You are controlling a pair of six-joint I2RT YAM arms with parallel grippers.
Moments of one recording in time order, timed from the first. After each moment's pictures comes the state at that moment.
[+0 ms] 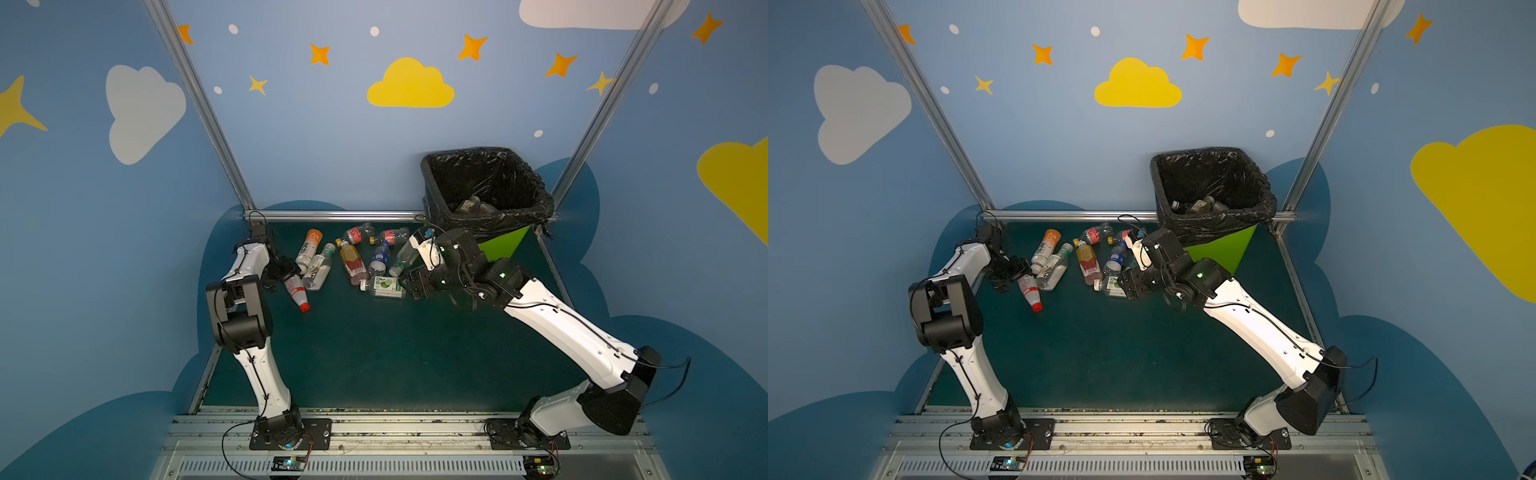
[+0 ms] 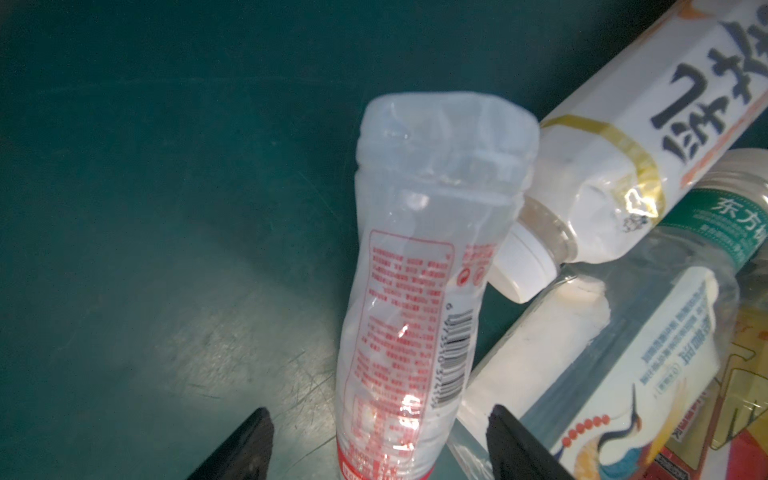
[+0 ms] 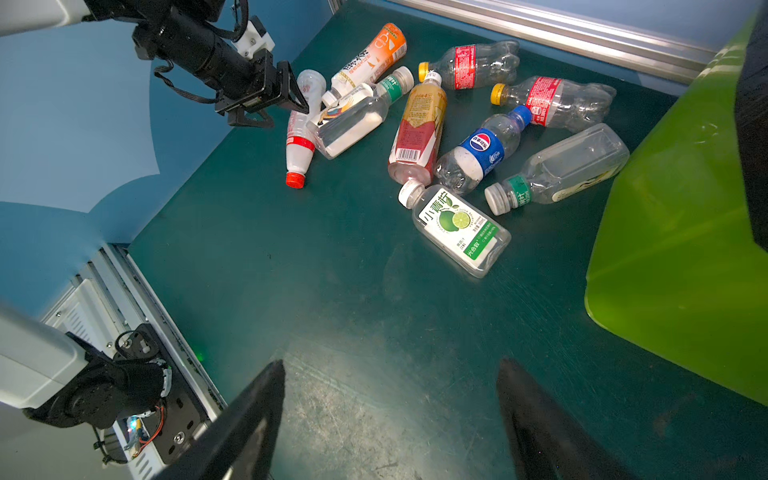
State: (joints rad) left arm 0.27 2.03 1.63 -0.89 0.12 -0.44; right arm 0.84 1.47 1.56 -0.78 -0.06 0.24
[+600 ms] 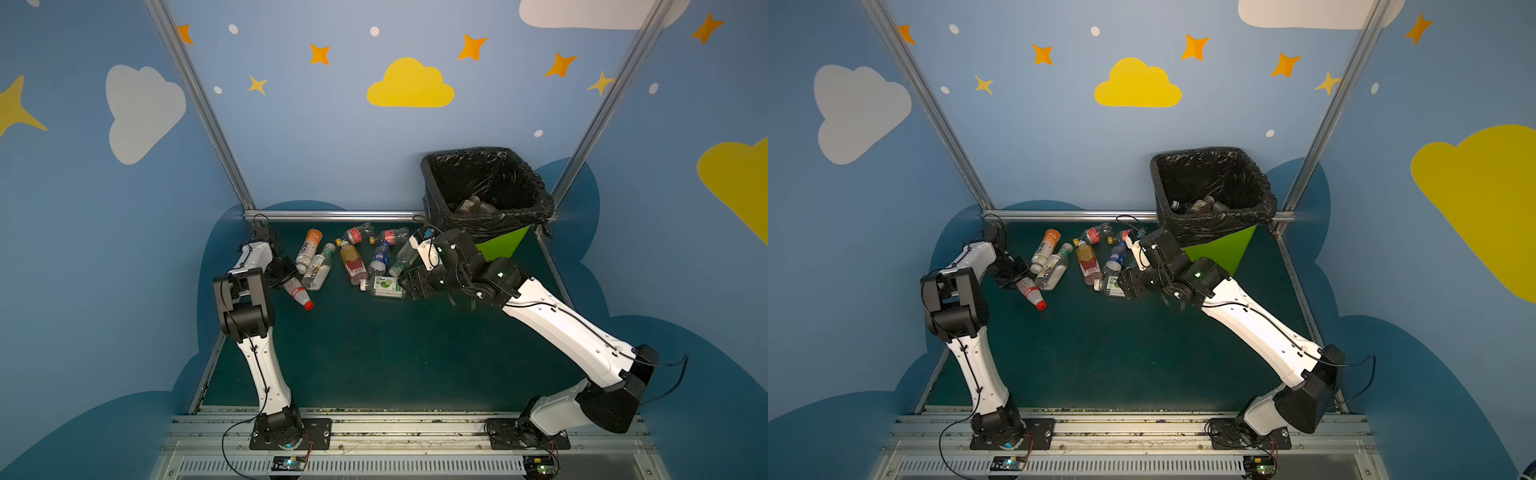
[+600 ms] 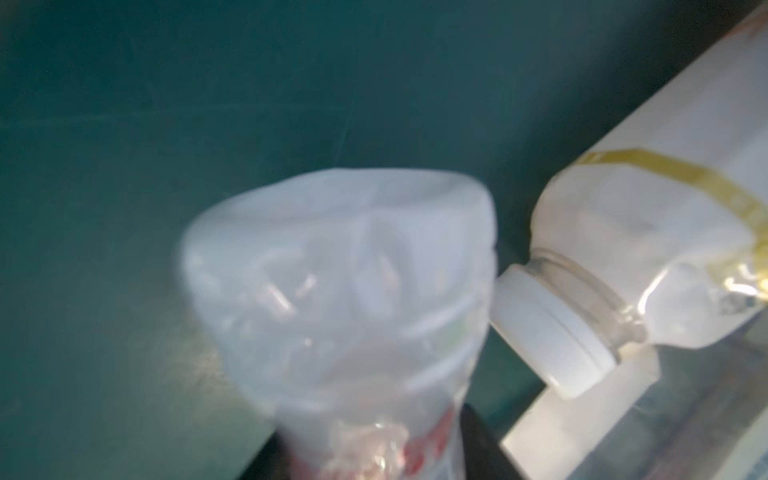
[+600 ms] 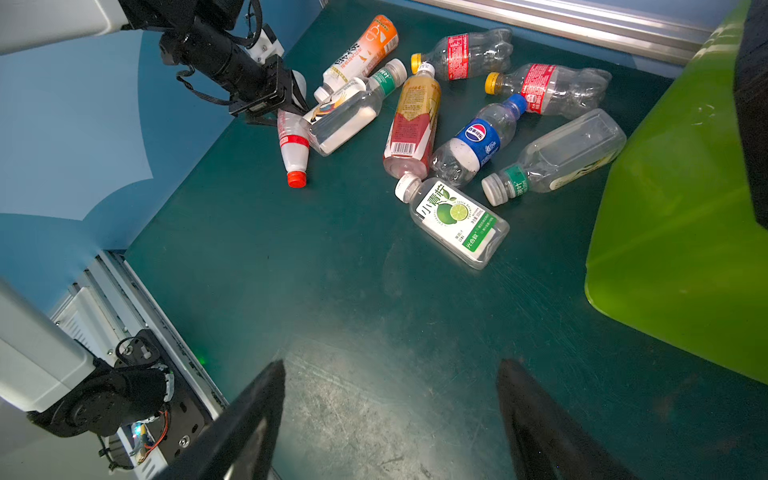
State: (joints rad) left arm 0.27 2.17 1.72 -0.89 0.13 -0.43; right arm 0.85 1.48 1.57 -0.80 -0.03 0.27
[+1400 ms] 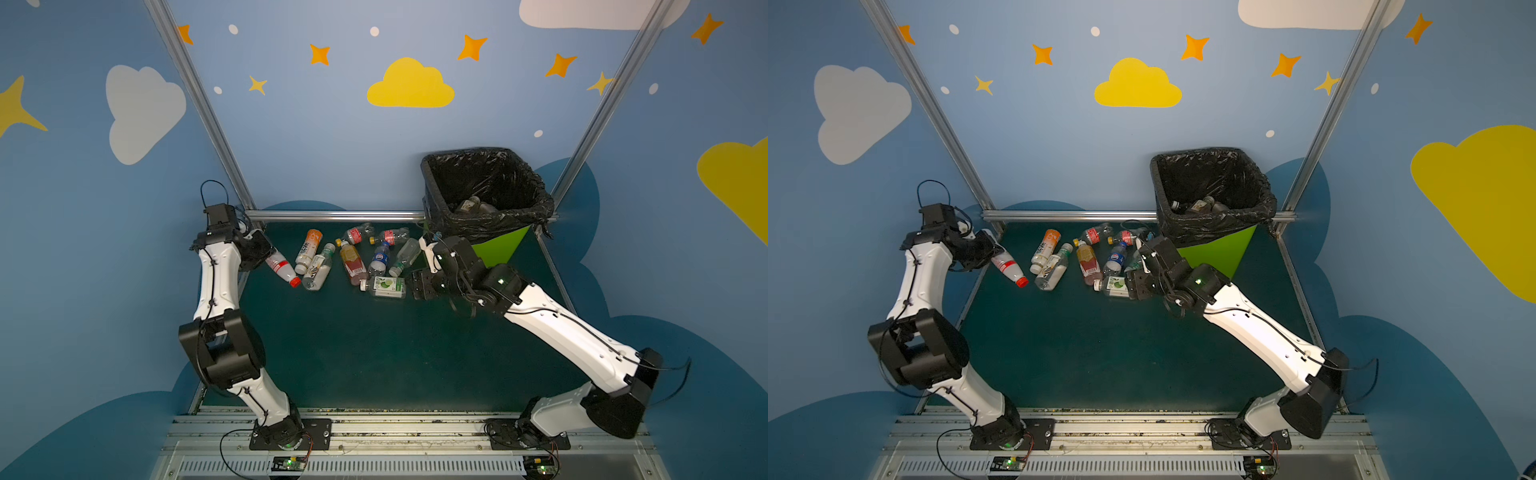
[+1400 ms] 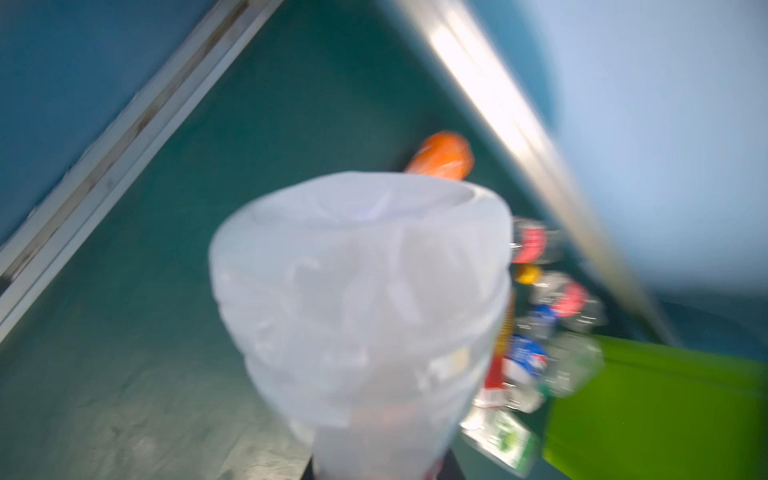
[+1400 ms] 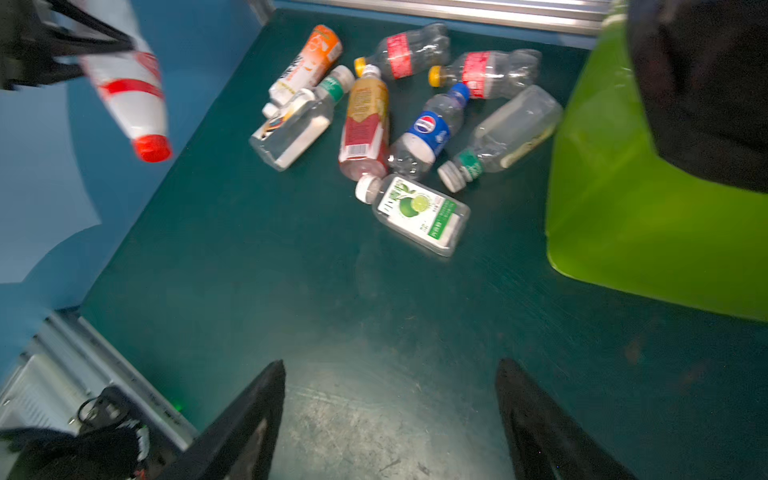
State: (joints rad) left arm 0.37 1.67 1.71 -0.91 0.39 -0.44; right arm 0.87 1.39 1.44 -0.79 0.19 0.44
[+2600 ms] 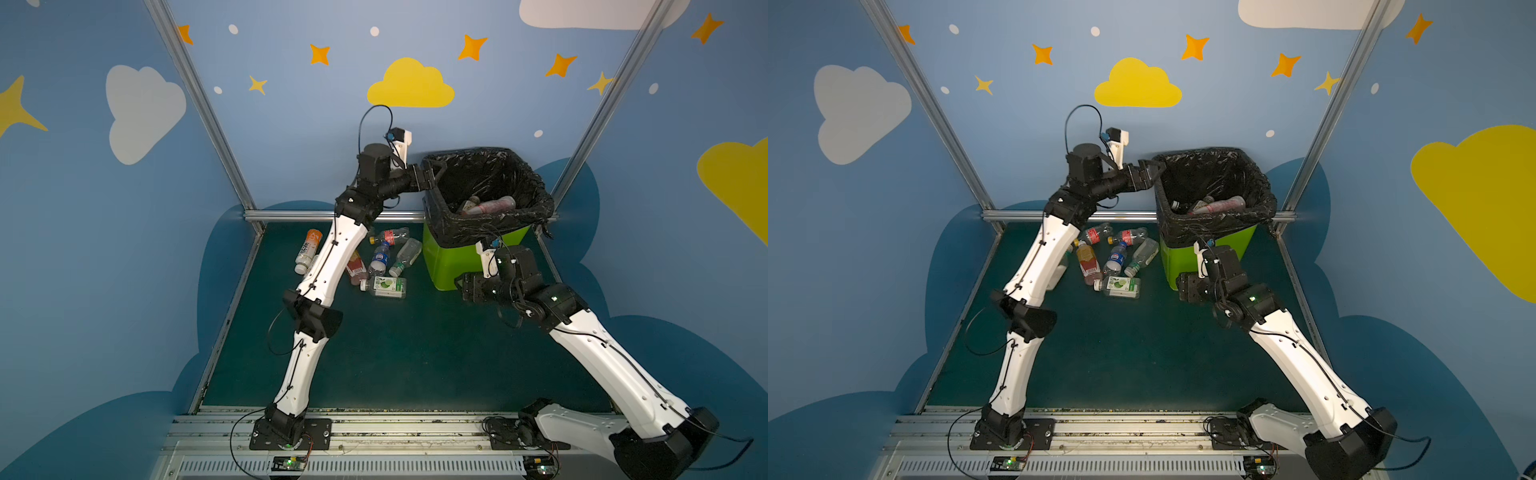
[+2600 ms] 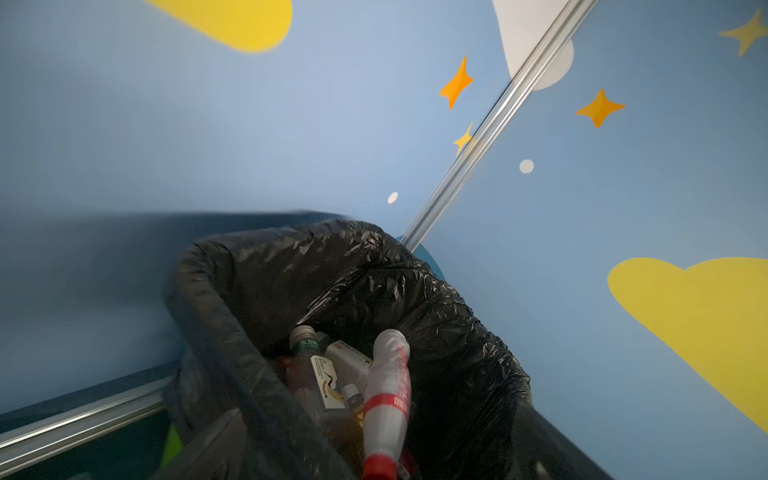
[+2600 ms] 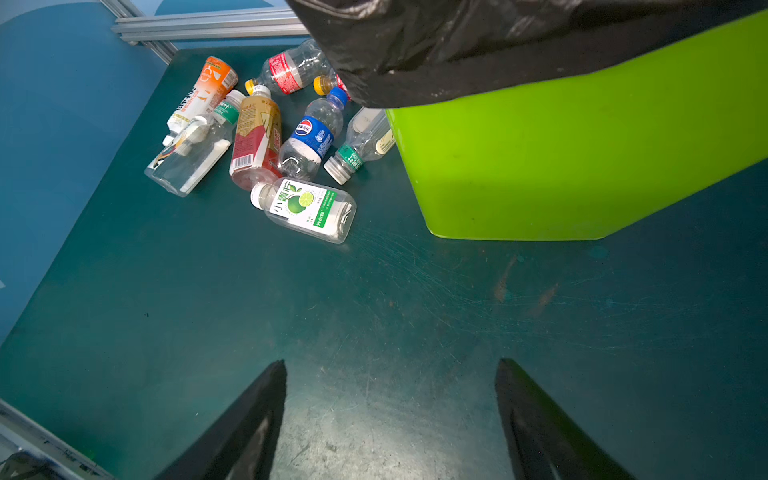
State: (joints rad) left arm -0.47 2.19 2.71 -0.55 0.35 -0.51; right arm 0.55 1.15 1.20 -0.75 0.02 0.30
